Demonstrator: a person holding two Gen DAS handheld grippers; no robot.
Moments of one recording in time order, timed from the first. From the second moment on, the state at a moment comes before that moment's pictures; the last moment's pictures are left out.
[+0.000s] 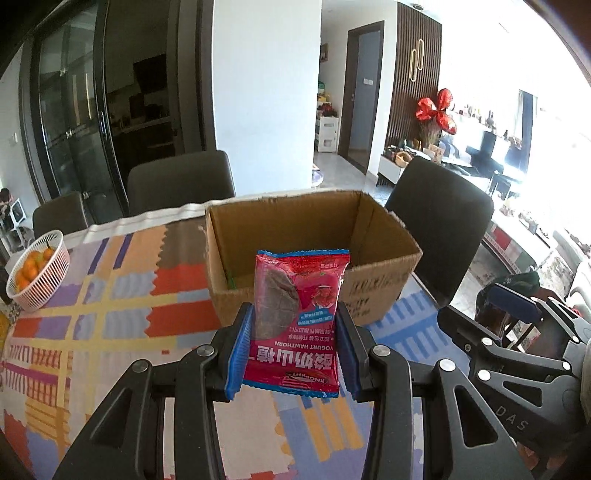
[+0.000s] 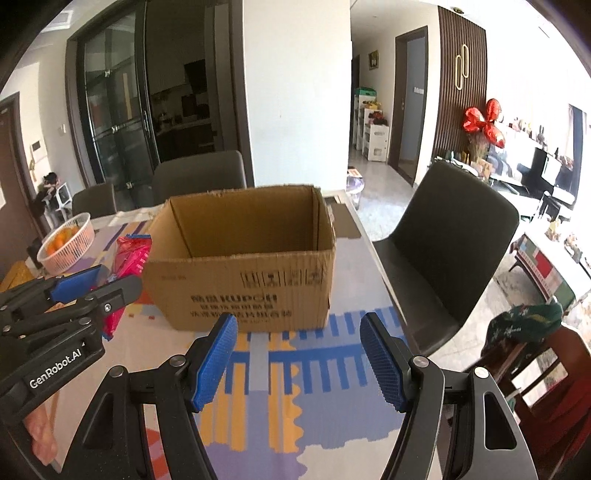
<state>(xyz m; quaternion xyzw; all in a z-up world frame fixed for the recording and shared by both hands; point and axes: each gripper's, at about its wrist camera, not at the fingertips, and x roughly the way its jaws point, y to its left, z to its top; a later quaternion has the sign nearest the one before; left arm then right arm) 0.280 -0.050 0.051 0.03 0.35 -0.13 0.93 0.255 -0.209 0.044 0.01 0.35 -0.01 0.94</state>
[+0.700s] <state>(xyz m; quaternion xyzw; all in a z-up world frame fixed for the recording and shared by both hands) 0.346 -0.053 0.071 0.03 0.35 -0.12 0.93 0.323 -0.215 0.067 0.00 0.35 -0.01 0.94</state>
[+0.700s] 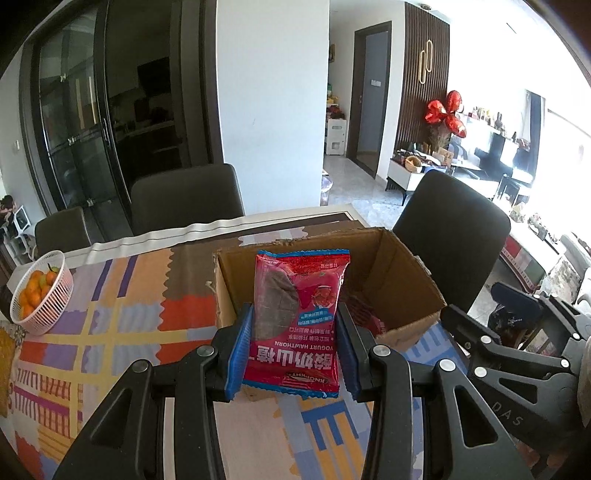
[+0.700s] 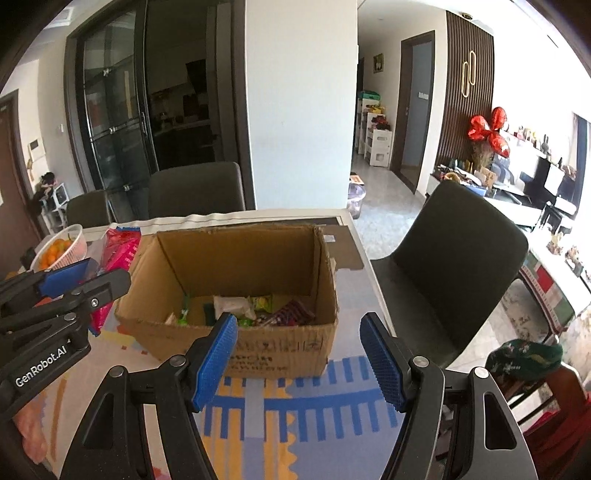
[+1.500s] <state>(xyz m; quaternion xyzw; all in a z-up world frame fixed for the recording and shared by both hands) 0.337 -0.044 0.065 0.04 0.34 -0.07 0.94 0.344 -0.221 0.059 0.00 0.36 -0.02 0.93</state>
